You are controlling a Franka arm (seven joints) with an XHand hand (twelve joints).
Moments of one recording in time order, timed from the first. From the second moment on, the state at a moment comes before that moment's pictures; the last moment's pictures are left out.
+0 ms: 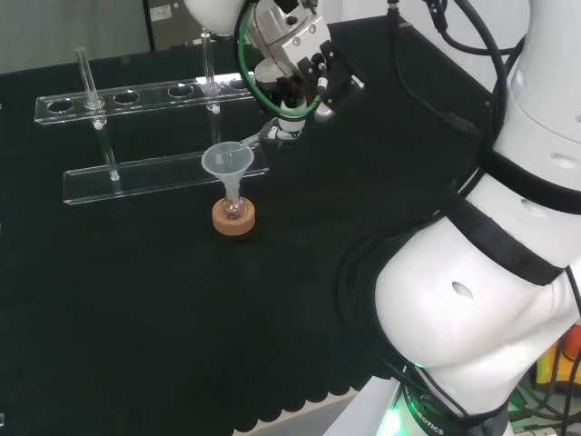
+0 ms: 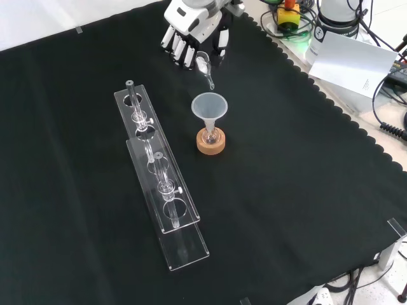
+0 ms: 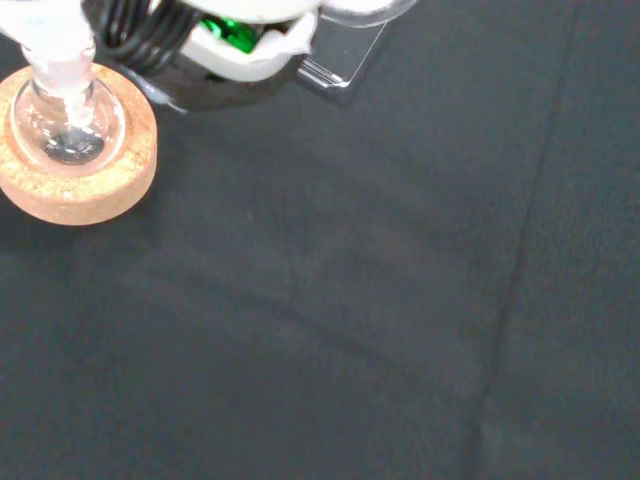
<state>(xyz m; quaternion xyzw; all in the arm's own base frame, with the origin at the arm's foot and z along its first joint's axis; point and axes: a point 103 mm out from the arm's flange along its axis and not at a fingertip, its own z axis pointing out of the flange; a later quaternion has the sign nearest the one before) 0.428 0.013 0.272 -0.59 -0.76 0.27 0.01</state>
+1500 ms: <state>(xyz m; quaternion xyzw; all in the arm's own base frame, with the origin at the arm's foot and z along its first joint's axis) 0.439 0.036 0.274 -0.57 -0.75 0.34 -0.03</state>
